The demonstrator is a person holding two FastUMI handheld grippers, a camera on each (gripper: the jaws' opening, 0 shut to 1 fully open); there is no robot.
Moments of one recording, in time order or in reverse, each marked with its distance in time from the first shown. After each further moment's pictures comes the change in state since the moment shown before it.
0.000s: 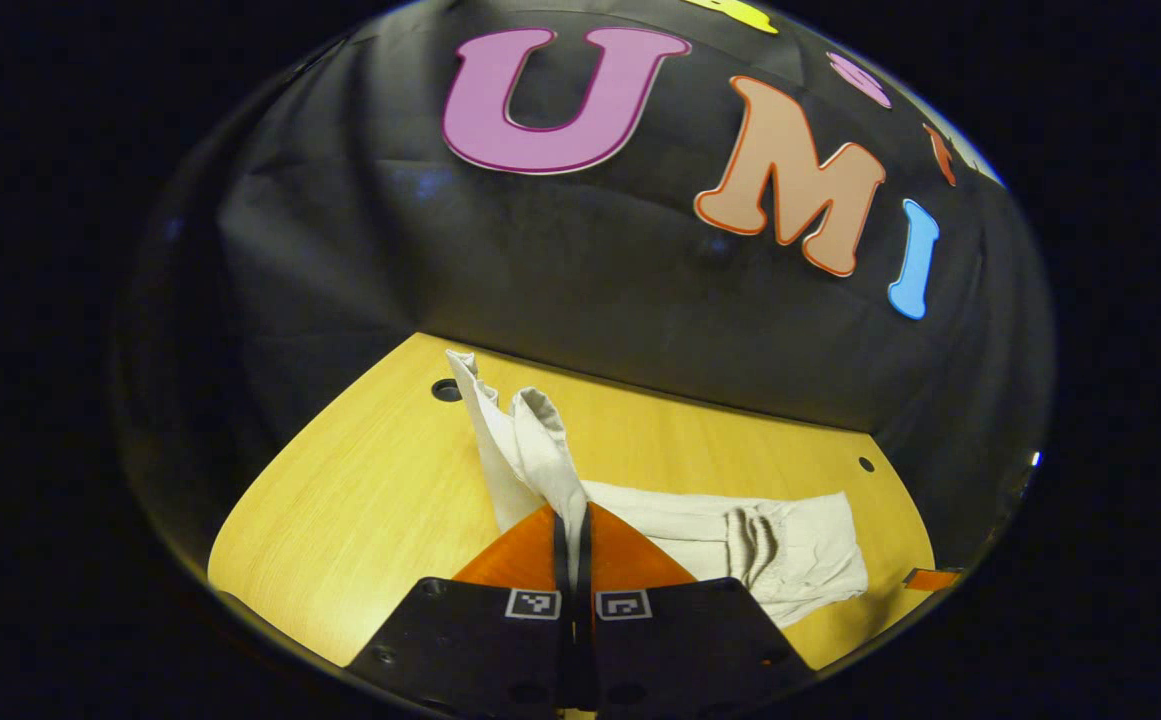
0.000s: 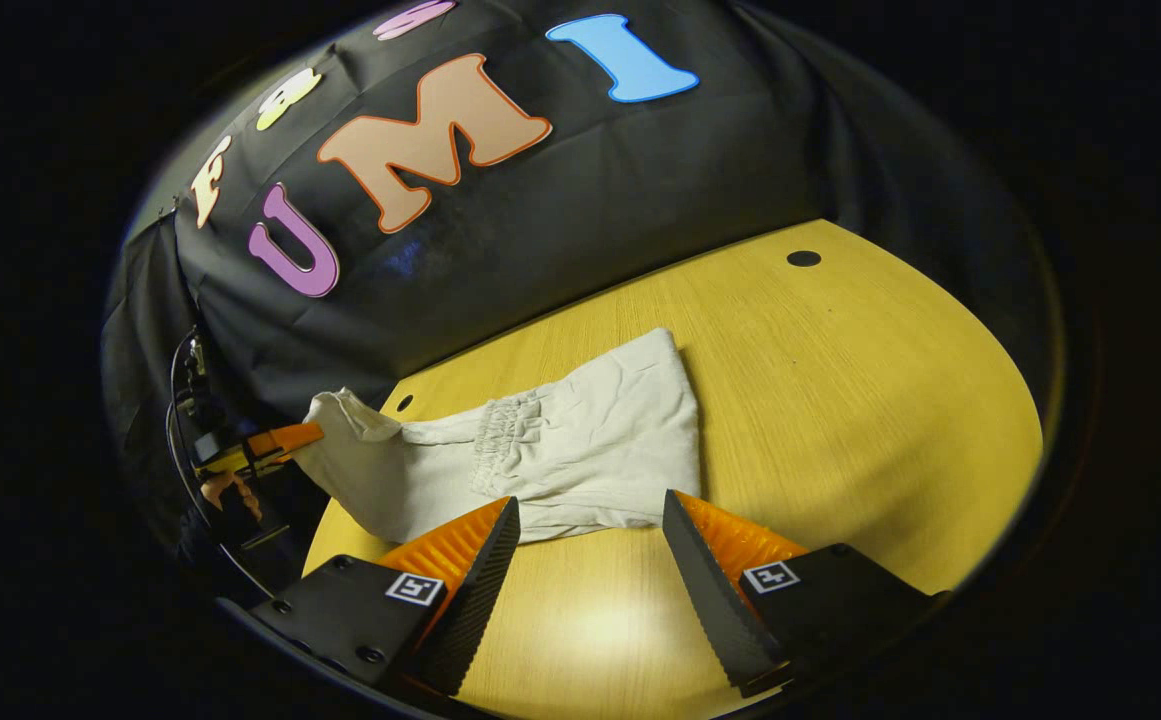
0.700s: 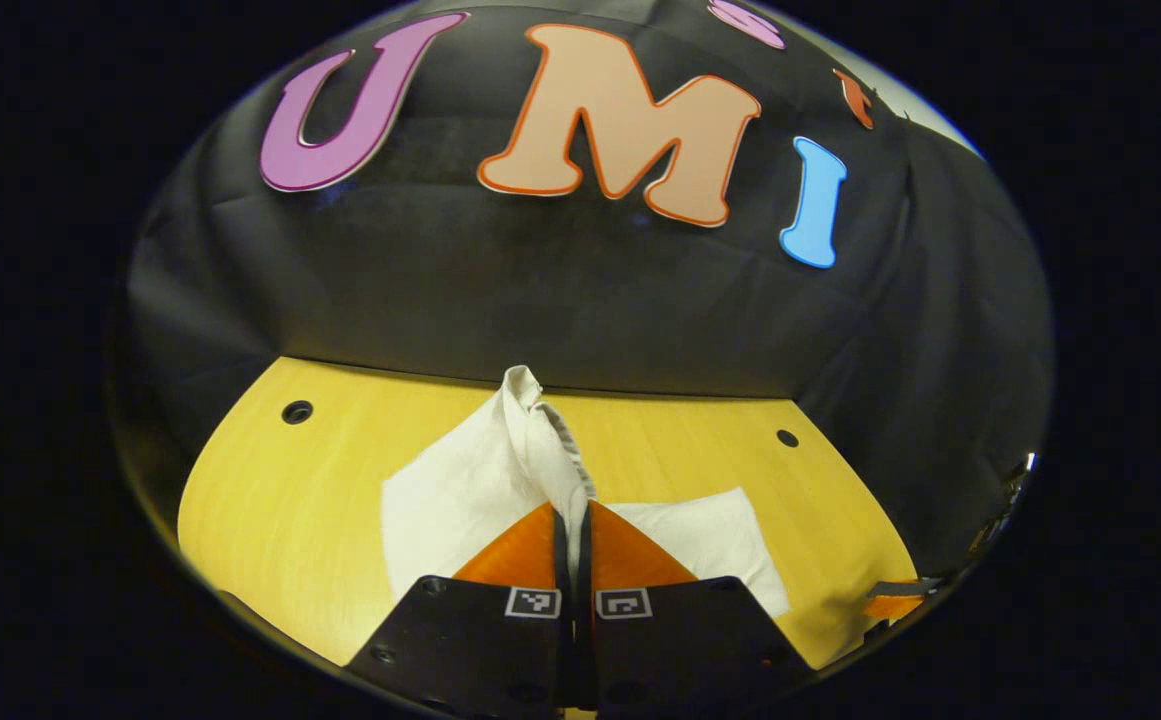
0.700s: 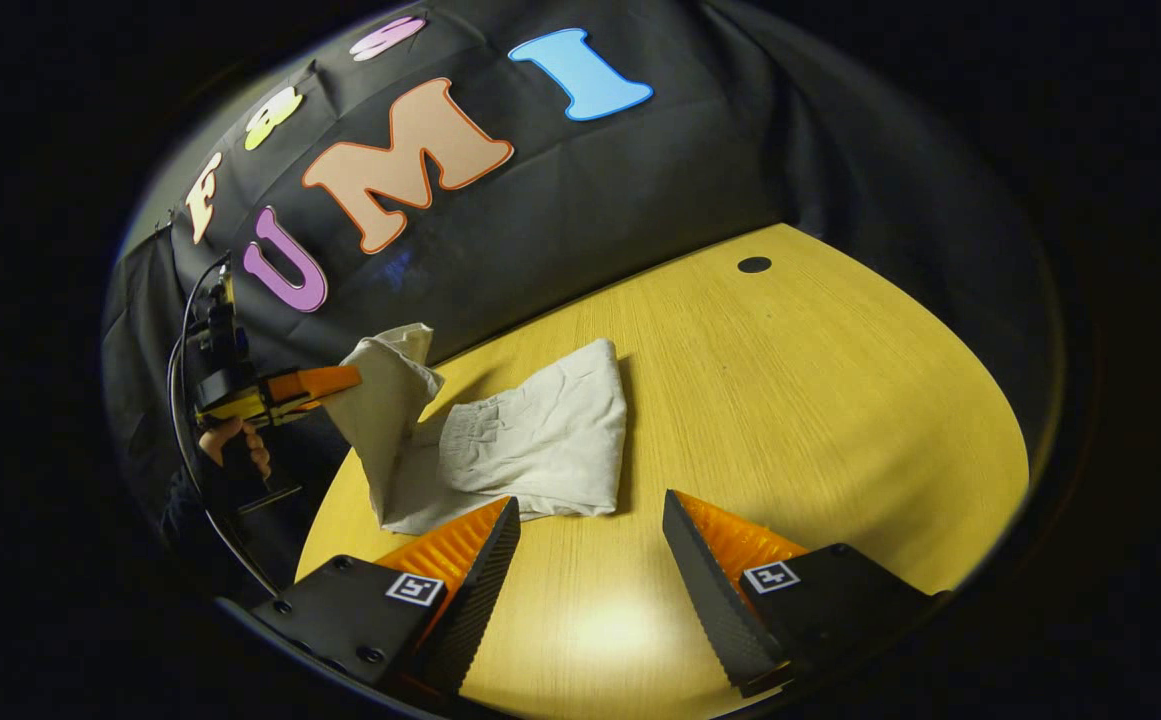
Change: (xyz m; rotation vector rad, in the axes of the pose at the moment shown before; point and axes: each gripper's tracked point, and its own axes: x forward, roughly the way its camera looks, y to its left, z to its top) left arm 0.045 -0.181 -0.007 0.136 0.064 -0.195; right arm -0.035 -0.060 0.007 0.017 -0.023 -0.016
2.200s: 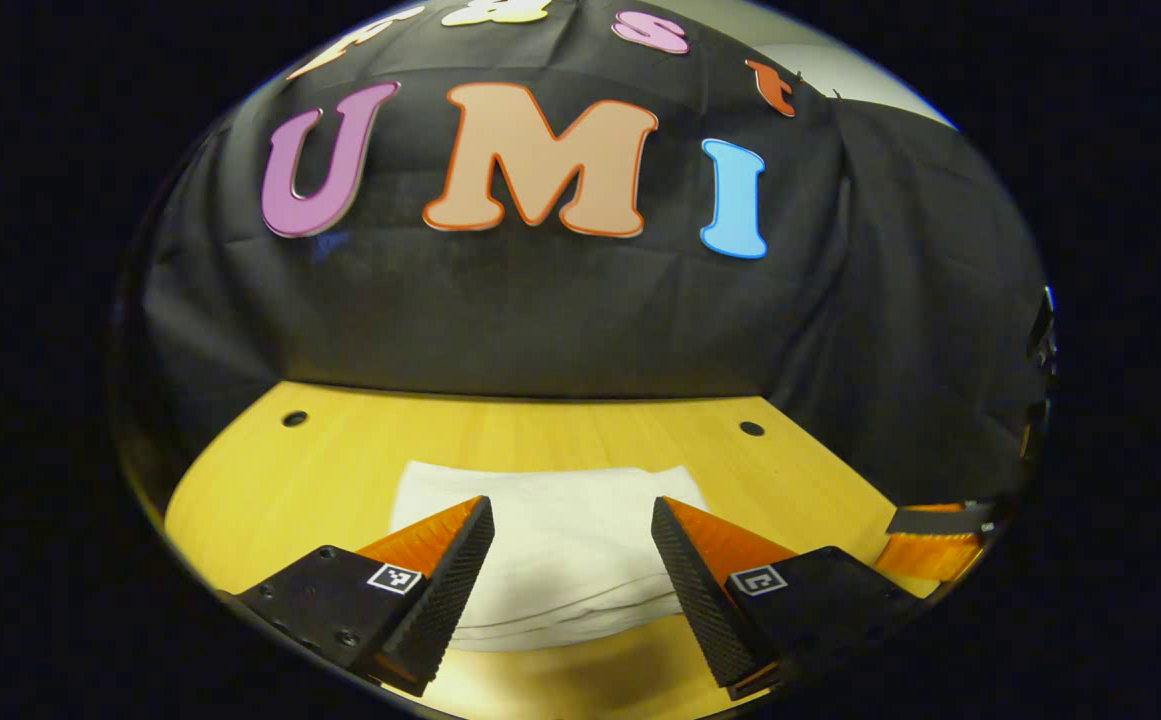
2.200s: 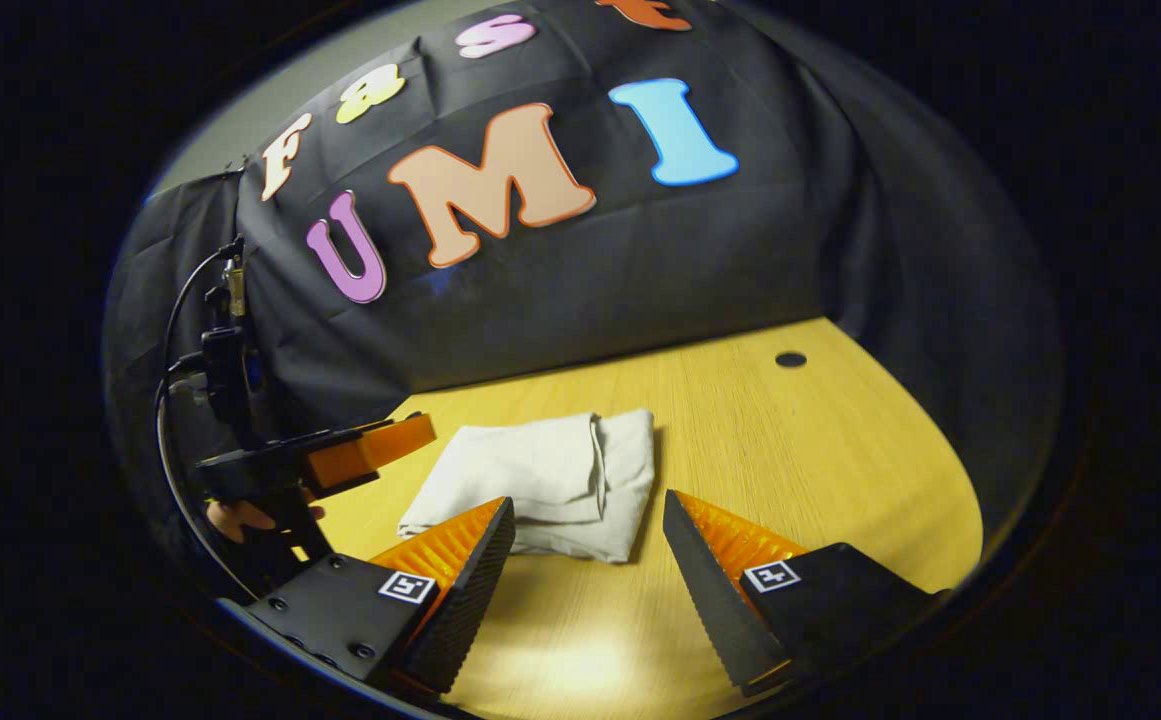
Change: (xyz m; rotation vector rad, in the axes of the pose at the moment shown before) left arm -0.073 -0.052 -0.037 0.124 -0.186 0.072; right arm -0.022 0.057 0.056 -0.260 -0.218 0.050
